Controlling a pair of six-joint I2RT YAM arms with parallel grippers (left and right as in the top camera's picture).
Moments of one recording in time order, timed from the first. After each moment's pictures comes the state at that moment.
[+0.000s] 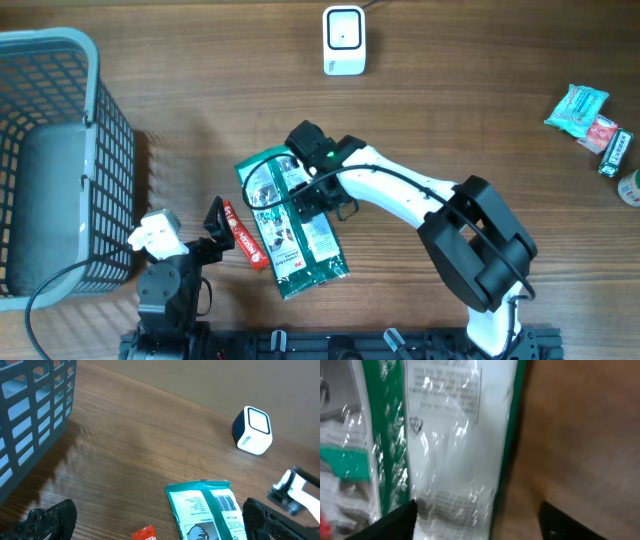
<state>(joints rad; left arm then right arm) -0.08 0.02 0.12 -0.40 -0.12 -0.39 0.76 2.04 1.33 -0.77 -0.17 0.28</state>
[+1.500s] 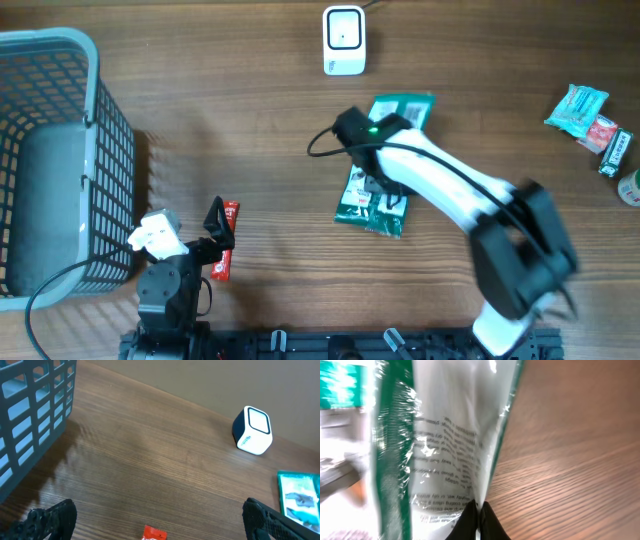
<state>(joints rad) -0.08 0.02 0.12 -0.40 -0.12 -0.39 0.60 1.85 1.31 -1.09 0.40 0.74</state>
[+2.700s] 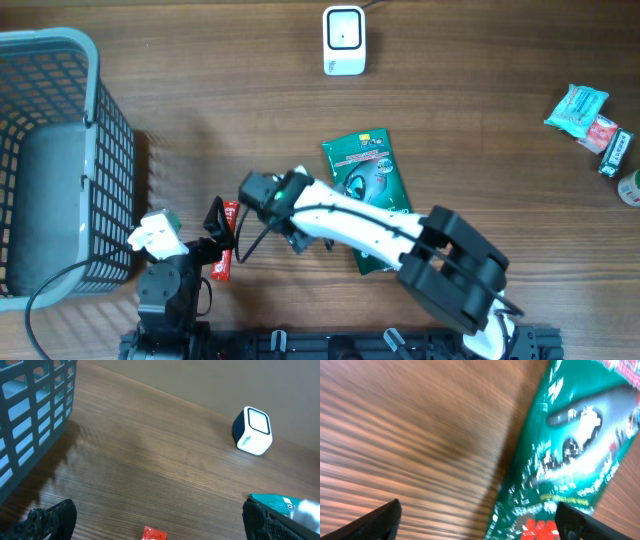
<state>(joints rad) -0.08 0.02 0.12 -0.39 -0.12 -0.39 1.02 2.05 1.47 -1.10 0.34 0.47</state>
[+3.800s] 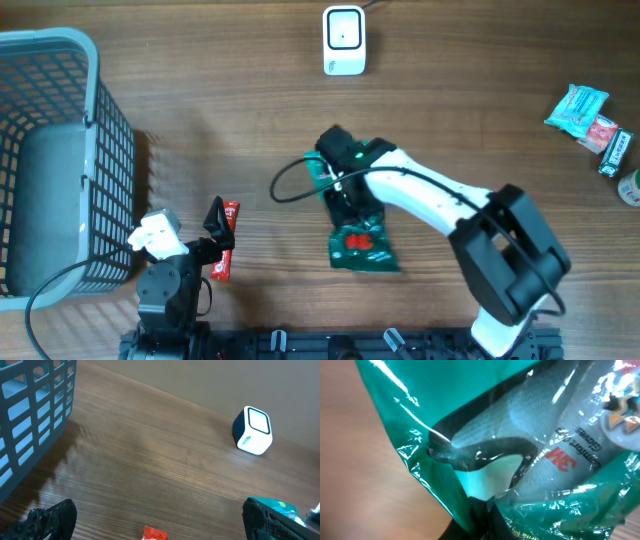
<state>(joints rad) -0.08 0.02 0.12 -0.40 -0.12 -0.39 0.68 1.89 1.20 -0.82 -0.25 0.33</state>
